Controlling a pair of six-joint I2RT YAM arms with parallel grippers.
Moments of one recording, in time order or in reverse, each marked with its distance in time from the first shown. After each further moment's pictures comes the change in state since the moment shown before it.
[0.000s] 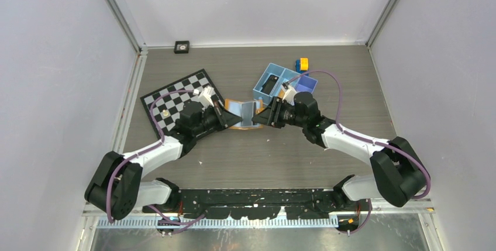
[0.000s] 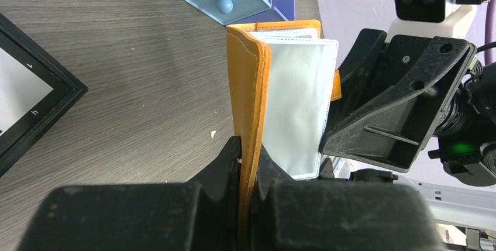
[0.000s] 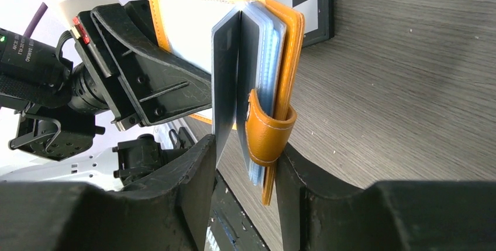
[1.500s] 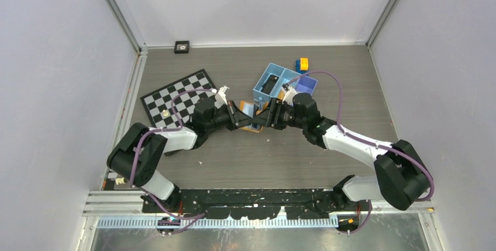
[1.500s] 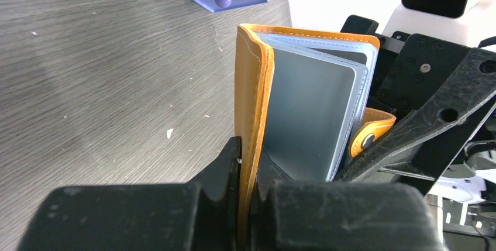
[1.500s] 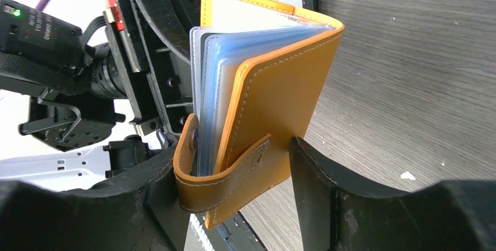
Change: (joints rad) left arm -0.060 0.290 0.082 0.216 0.163 -0.125; right arm 0.027 -0.024 0.007 -0.079 0.052 -0.021
